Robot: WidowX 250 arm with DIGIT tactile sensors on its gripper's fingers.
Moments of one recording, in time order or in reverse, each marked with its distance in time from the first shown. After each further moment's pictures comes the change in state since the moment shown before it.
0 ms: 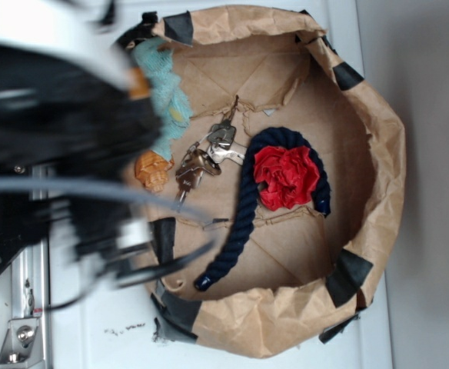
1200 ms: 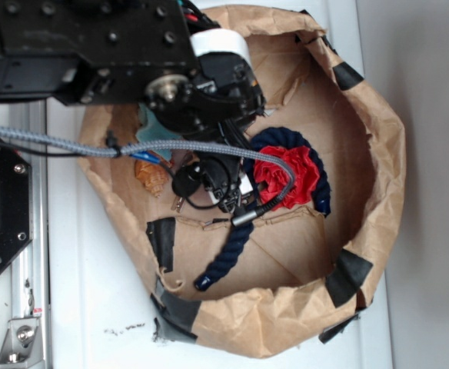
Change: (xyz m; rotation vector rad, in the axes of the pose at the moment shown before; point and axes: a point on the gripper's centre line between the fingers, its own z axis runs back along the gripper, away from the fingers) arm 0.029 0.021 -0.103 -0.048 -0.074 0.144
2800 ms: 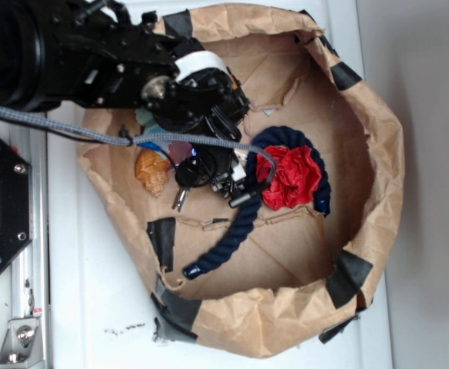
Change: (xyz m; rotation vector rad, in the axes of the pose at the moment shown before) arm -0.003 0.017 -0.057 -0.069 -0.090 0.036
